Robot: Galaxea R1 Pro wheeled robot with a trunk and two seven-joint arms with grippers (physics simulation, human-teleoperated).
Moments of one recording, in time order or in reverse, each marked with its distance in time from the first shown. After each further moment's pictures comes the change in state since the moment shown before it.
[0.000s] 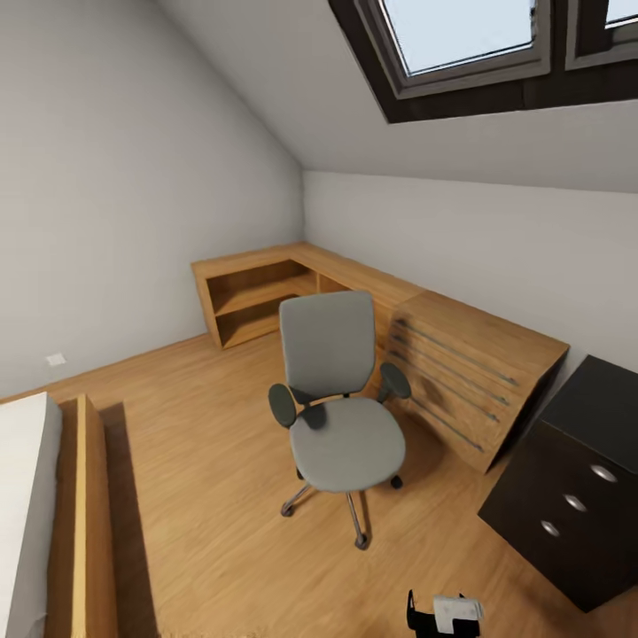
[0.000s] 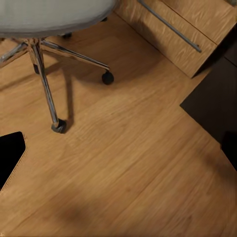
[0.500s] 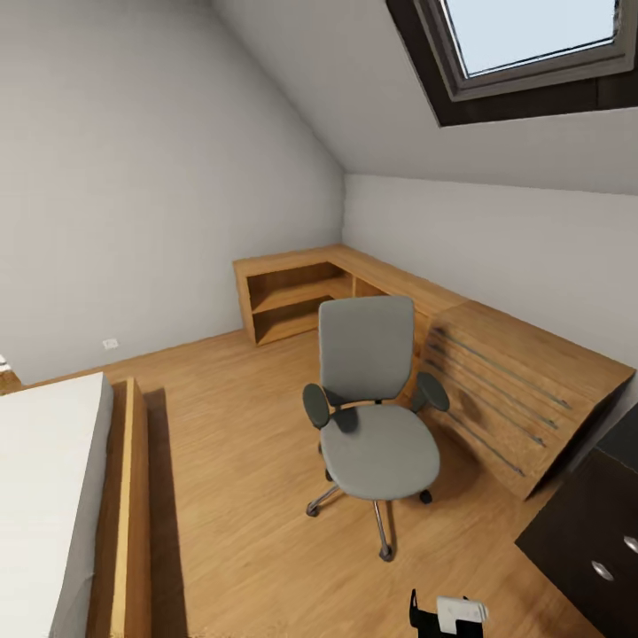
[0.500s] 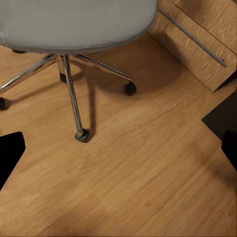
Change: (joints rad) left arm 0.000 -0.001 0.001 -0.001 -0.003 -0.029 0.004; right arm 0.000 0.000 0.000 -0.005 -0.053 -0.003 0.000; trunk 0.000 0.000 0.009
